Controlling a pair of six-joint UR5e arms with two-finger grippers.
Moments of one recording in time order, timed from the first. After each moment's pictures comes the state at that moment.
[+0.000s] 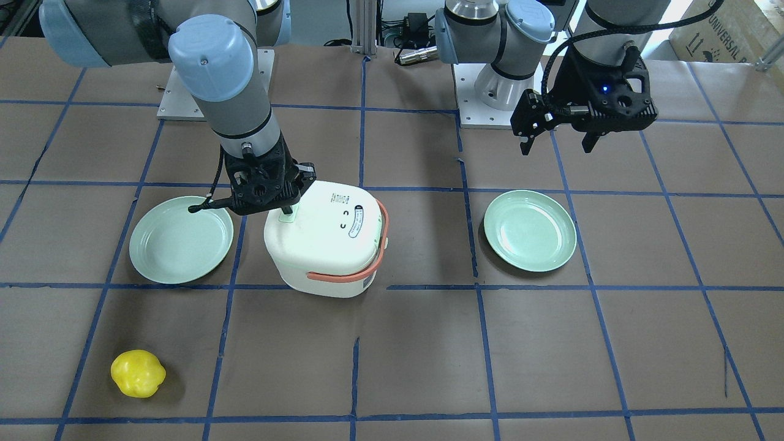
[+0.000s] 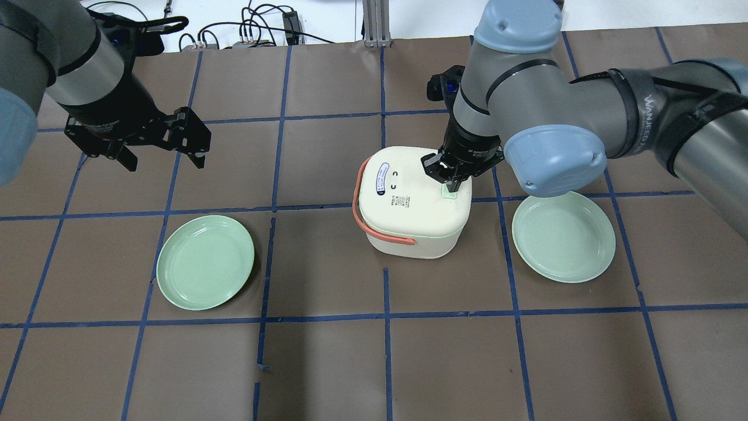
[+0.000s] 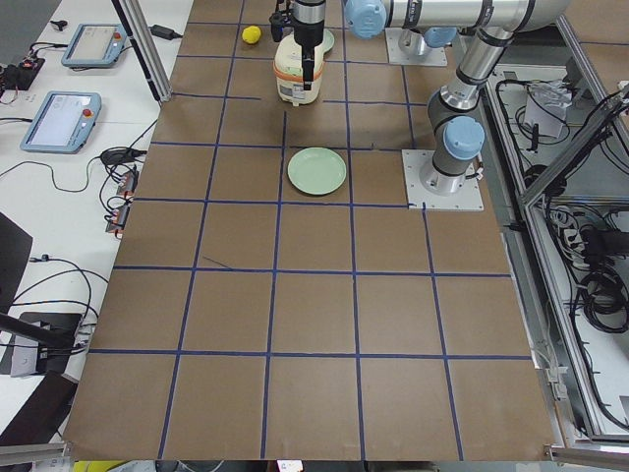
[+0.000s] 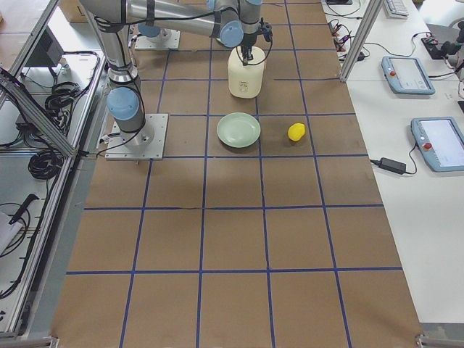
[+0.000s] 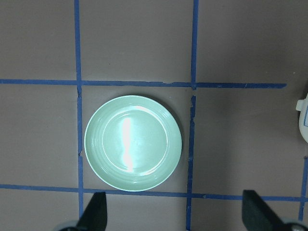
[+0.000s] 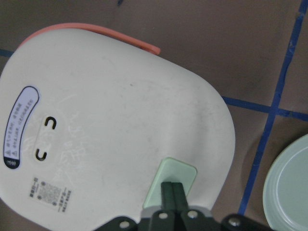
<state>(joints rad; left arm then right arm) -1.51 -1.48 -1.67 -1.53 1.62 0.03 1.76 -1.44 1.76 -1.89 -1.47 -0.04</state>
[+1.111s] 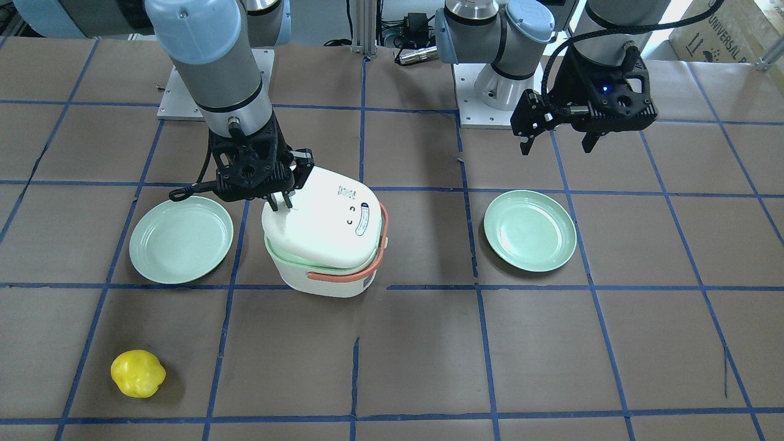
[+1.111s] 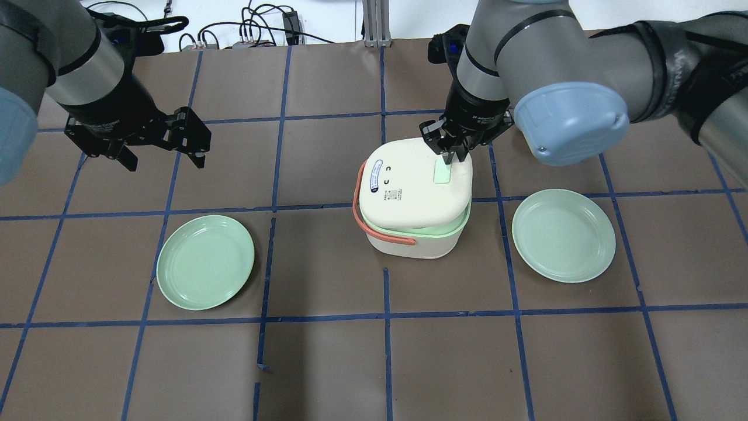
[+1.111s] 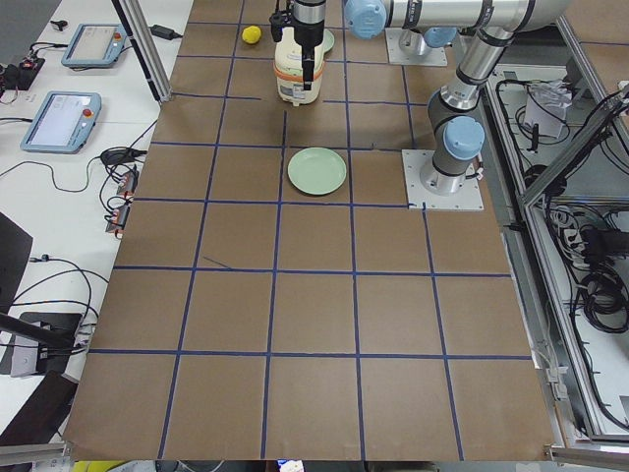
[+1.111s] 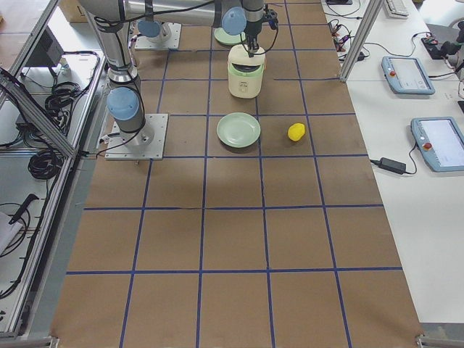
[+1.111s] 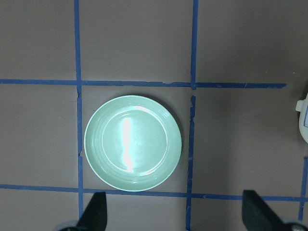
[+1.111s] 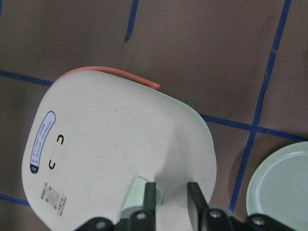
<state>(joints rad) -1.51 -1.48 -1.67 -1.53 1.62 0.03 1.76 -1.46 1.63 -1.80 -1.48 -0.04</state>
